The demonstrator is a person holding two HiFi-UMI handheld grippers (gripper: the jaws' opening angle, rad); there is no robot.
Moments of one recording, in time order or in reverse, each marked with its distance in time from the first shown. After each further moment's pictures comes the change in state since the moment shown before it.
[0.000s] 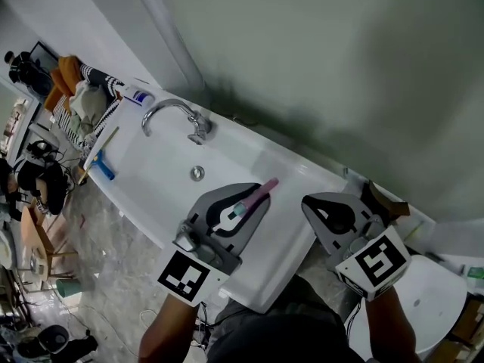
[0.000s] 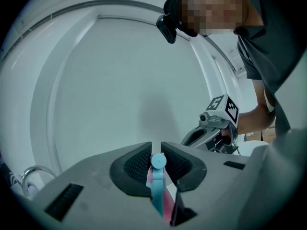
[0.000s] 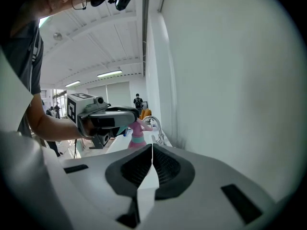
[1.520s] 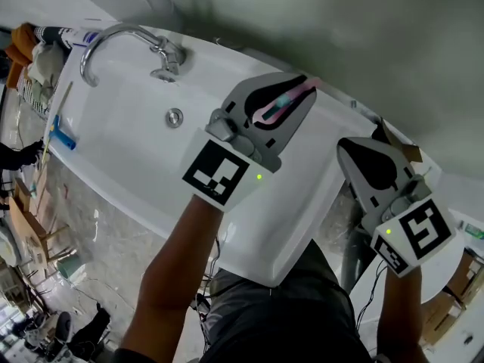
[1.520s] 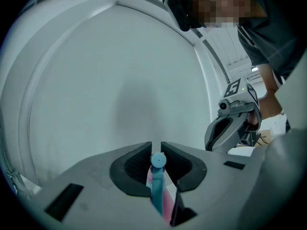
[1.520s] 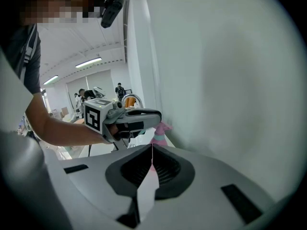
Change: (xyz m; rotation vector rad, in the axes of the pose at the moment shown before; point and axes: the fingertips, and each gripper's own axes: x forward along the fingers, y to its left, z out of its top) left arm 0.111 0.051 -0.115 -0.115 -0.107 -0.145; right arm 0.055 -0.044 -0.084 0.128 0.152 -0.145
